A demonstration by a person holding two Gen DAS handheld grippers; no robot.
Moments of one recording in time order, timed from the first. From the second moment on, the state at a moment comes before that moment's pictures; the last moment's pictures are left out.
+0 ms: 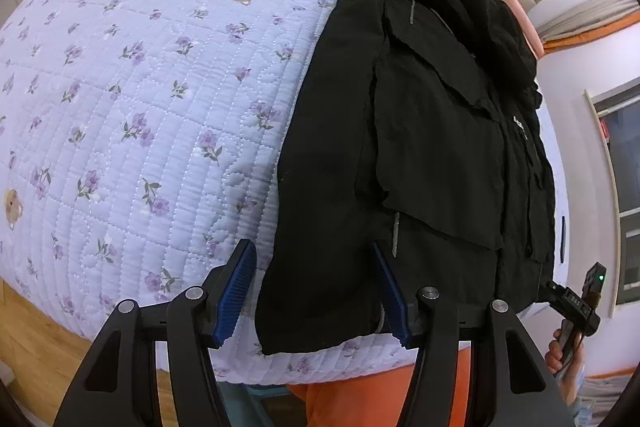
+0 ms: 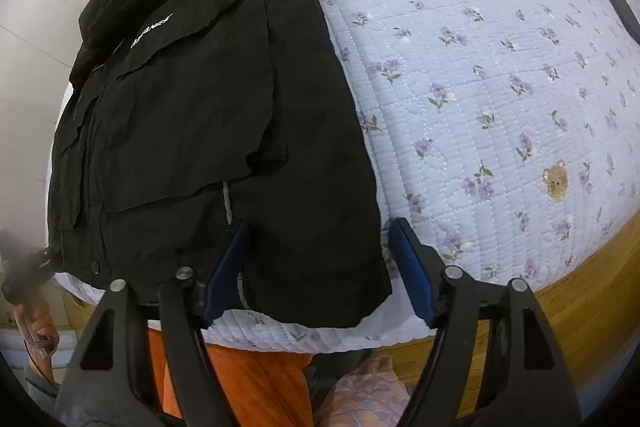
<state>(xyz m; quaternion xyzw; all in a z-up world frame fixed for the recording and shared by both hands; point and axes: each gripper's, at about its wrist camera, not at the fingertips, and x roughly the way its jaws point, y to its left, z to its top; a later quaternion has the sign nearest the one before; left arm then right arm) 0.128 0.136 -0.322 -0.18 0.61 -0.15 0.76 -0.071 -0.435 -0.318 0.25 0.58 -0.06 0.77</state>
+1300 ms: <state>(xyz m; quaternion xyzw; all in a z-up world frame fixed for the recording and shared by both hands) 0.138 0.133 -0.194 -0.19 0.46 -0.23 0.83 -0.063 -0.421 -0.203 0.22 0.49 0.00 0.84</state>
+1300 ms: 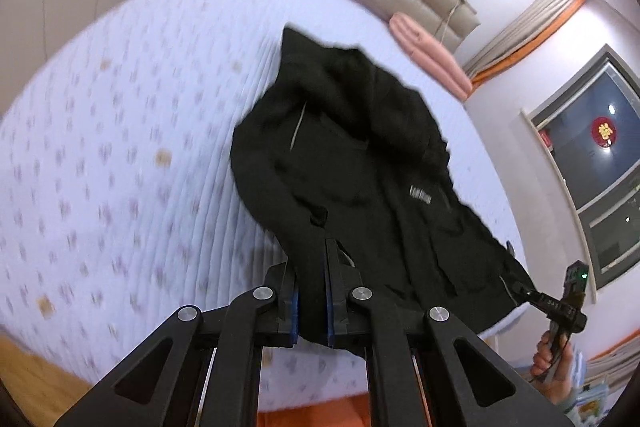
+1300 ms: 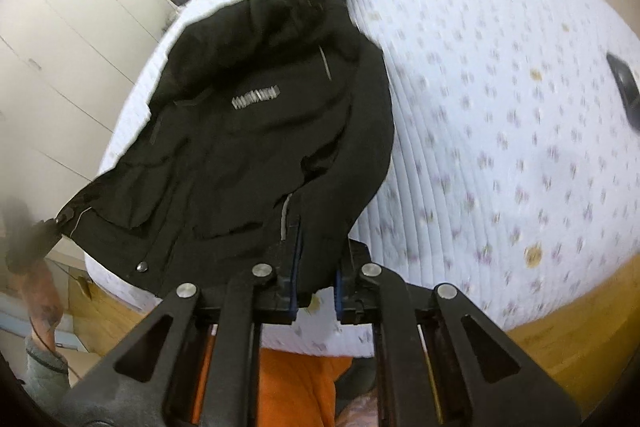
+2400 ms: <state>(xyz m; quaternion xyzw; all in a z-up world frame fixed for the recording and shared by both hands) 0.547 0.011 -0.099 -0.16 0.41 -0.21 0.87 0.331 -0.508 -0.110 0.17 0.49 -0.02 0.86</state>
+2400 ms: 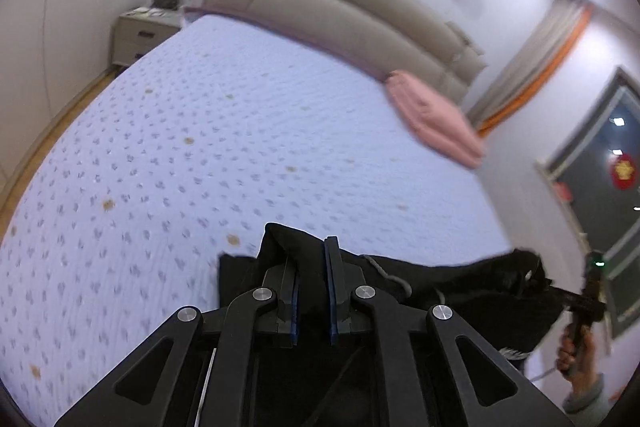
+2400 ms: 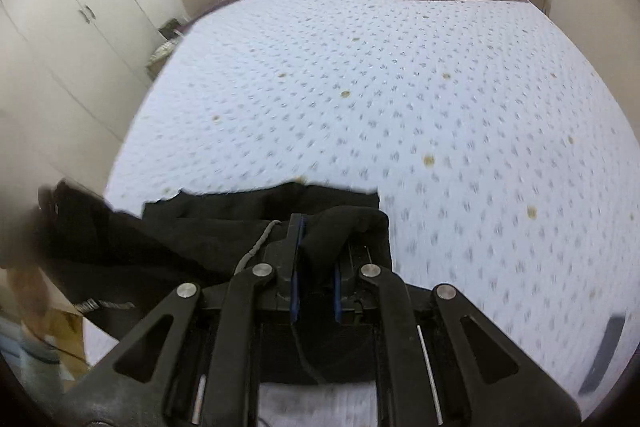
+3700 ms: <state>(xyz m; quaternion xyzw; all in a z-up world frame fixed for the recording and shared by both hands) 0.643 0.018 -0.227 -0.12 0.51 -0.21 0.83 0.392 -0.530 -0.209 0.19 0.53 0.03 0.83</state>
